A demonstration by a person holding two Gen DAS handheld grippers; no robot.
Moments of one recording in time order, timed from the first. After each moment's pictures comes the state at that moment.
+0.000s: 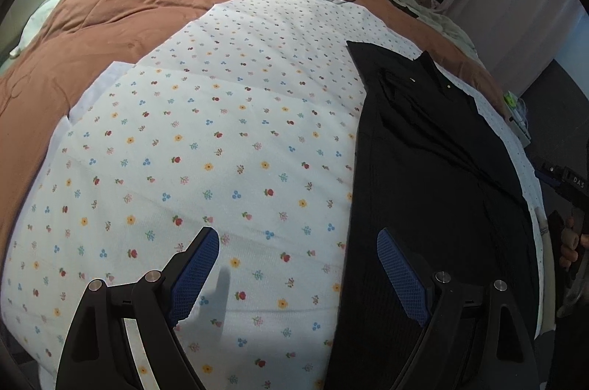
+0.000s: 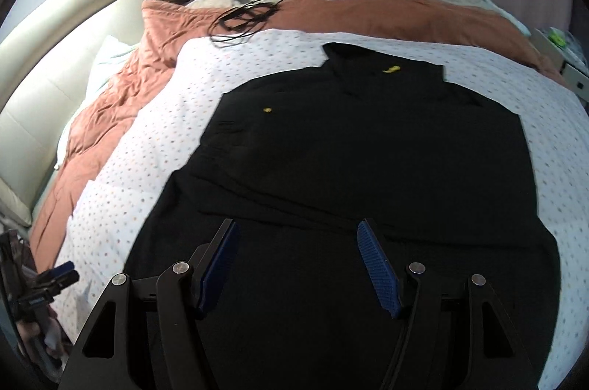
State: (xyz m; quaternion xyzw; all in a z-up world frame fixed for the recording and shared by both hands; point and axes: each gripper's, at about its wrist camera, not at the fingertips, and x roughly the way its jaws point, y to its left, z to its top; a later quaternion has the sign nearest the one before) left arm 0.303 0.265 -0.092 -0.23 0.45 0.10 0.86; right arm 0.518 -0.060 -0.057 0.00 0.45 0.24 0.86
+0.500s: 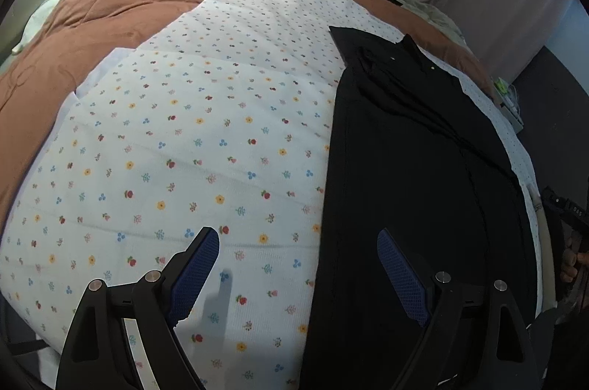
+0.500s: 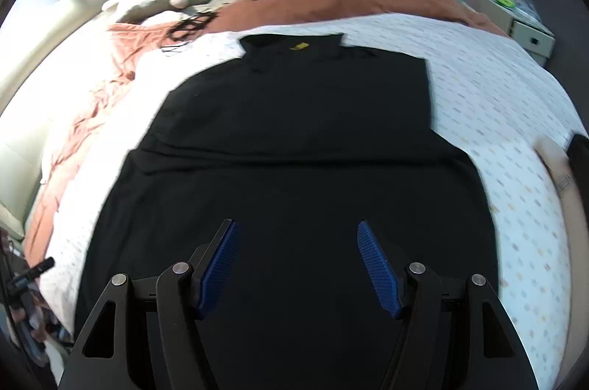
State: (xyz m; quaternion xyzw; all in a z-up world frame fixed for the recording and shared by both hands) left arm 0.263 0.234 -0.093 -0.22 0.46 0.08 0.86; right arm 0.468 -0.204 -0.078 0.03 0.47 0.18 0.86
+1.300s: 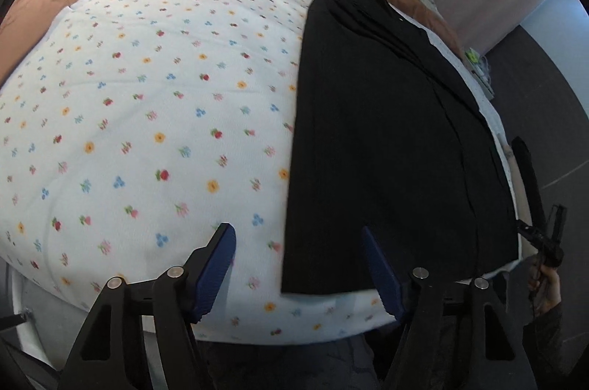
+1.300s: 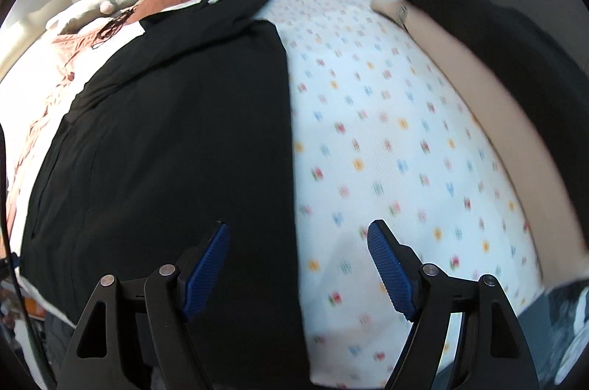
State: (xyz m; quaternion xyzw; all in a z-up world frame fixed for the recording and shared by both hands) left arm 0.179 0.197 -0.134 -0.25 0.49 -0.01 0.83; right arm 0.350 -0.387 -0.168 0.07 0.51 0.09 0.86
